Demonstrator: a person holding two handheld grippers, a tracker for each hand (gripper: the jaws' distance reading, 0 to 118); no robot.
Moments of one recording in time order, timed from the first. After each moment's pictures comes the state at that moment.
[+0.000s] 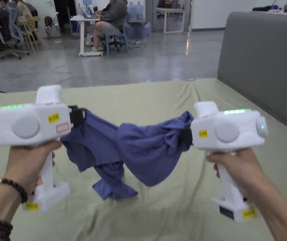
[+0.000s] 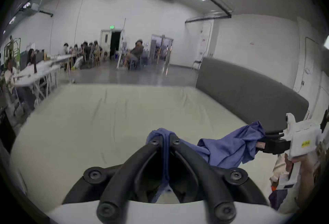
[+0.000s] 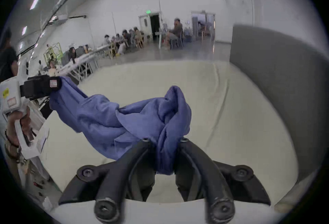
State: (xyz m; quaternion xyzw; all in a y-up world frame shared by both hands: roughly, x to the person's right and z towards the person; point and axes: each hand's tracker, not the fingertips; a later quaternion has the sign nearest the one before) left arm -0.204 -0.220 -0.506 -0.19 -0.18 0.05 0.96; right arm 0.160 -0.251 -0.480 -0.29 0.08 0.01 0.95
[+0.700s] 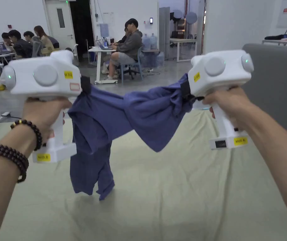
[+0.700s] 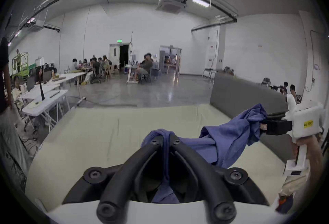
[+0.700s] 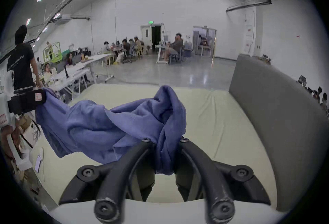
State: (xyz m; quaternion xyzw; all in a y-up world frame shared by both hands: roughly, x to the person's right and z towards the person) left arm -0.202 -0.145 -0.615 -0.19 -0.13 0.02 0.97; right arm 0.152 -0.157 -0.640 -0.29 0.07 0.03 0.95
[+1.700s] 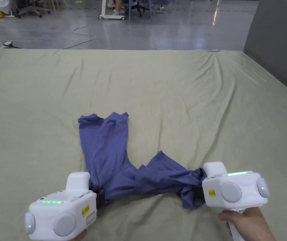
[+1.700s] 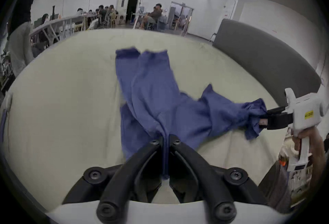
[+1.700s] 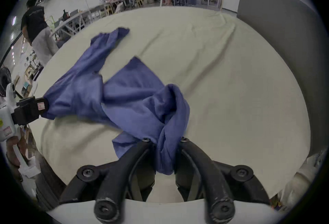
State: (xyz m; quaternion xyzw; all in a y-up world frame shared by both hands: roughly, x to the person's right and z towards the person) left arm -0.194 -0.504 -0.336 -0.37 -0.11 0.08 0.92; right arm 0.169 -0.489 -0.384 -0.49 0.09 0.04 0.87
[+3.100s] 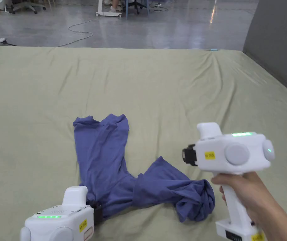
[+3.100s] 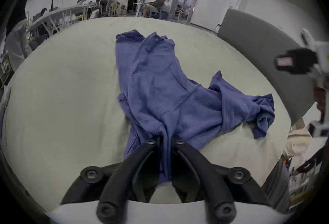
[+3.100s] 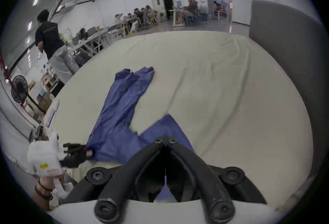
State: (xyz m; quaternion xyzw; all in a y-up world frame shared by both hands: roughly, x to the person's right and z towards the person) left arm -0.196 -0.511 -0.353 -0.41 -0.10 0.09 0.90; right arm 0.132 -0.384 -0.468 -0.42 0.17 0.01 0.89
